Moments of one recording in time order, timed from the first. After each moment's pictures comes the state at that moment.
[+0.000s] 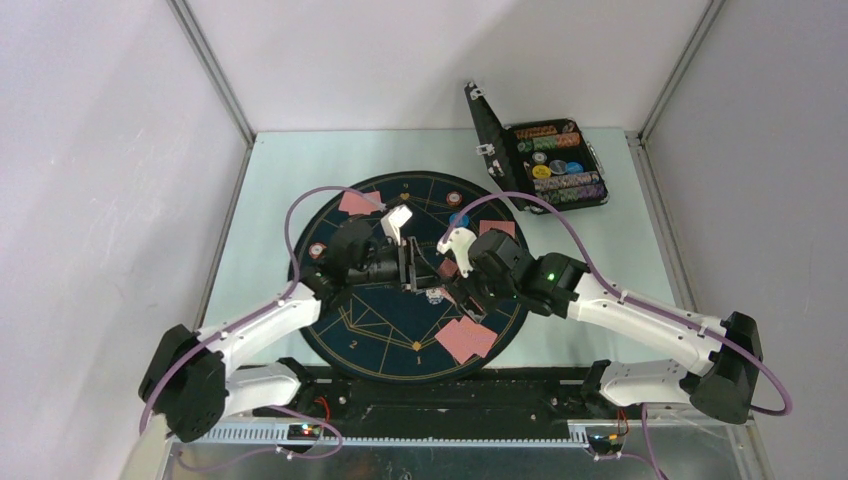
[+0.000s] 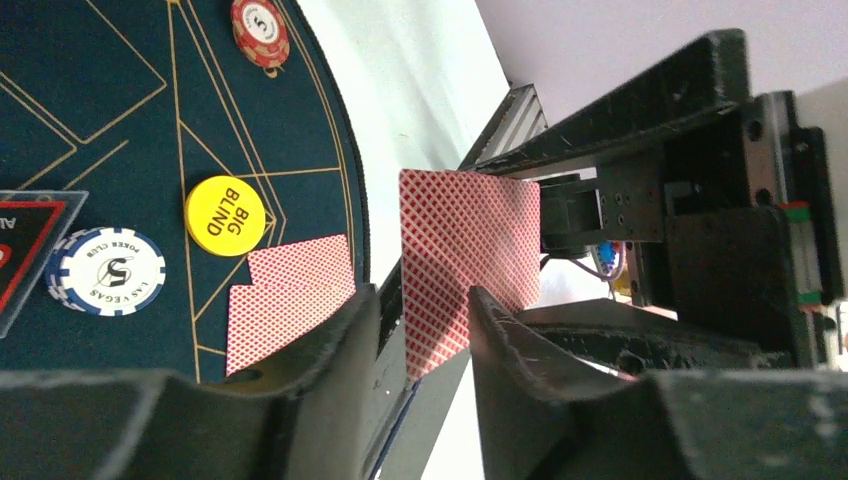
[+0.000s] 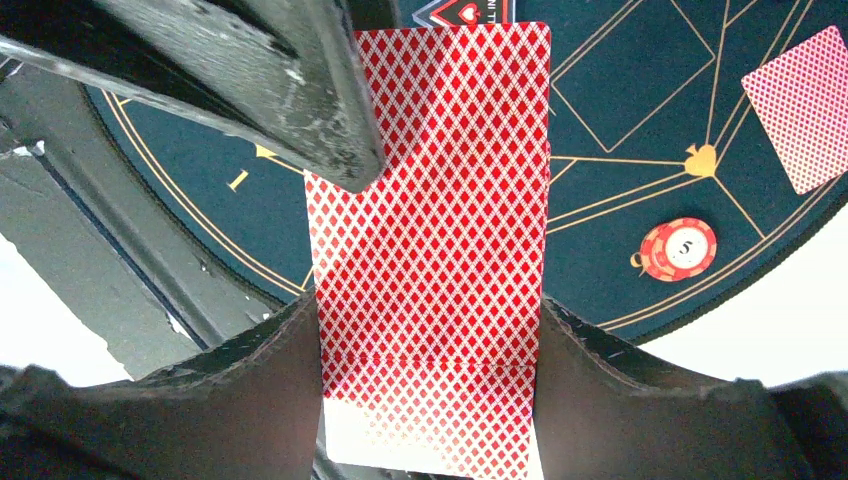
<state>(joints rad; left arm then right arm) -0.63 1.17 0.64 0.15 0.63 -0.76 1.00 1.23 1.05 -0.68 0.03 0.07</state>
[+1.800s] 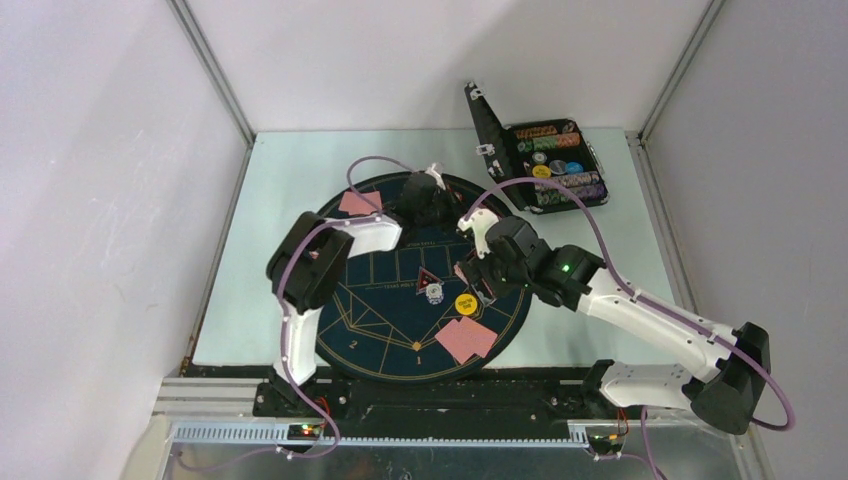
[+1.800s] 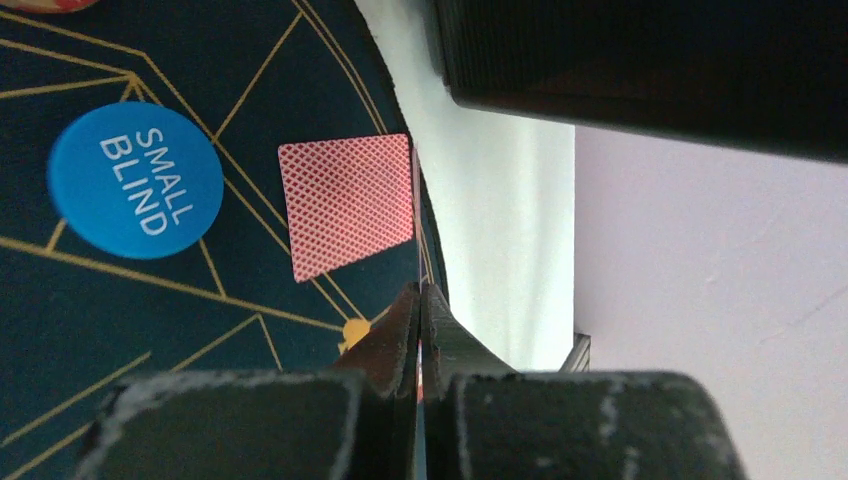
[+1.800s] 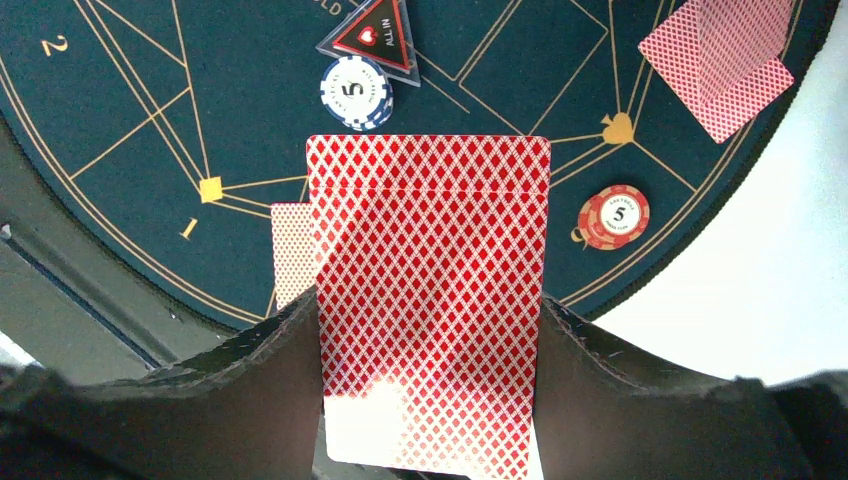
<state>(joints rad) -0.59 1.99 1.22 0.31 0.34 -0.98 0.89 1.19 1.05 -0.68 0.08 0.13</state>
